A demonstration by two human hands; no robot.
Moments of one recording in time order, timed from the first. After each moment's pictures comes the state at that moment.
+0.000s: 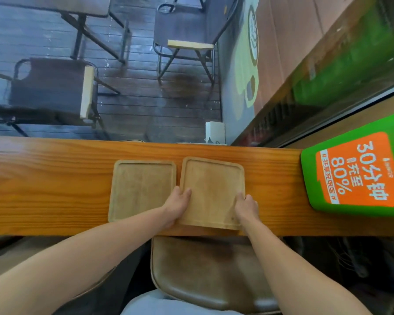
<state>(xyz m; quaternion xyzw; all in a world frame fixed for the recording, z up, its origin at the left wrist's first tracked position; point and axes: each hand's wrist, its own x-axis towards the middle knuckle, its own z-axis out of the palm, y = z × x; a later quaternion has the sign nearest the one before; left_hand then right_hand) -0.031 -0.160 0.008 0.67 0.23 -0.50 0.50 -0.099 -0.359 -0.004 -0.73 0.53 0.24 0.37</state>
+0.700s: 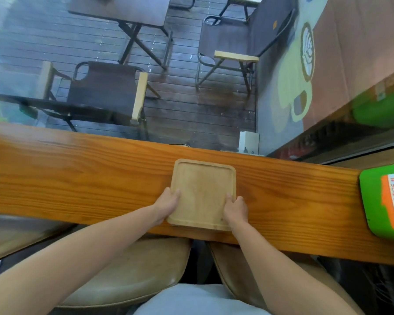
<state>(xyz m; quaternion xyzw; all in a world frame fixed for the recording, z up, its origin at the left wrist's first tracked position) 0.012 0.029 0.000 0.72 0.27 -0.44 0.46 -0.038 -0.171 -0.008 -0.75 0.46 0.26 0.39</state>
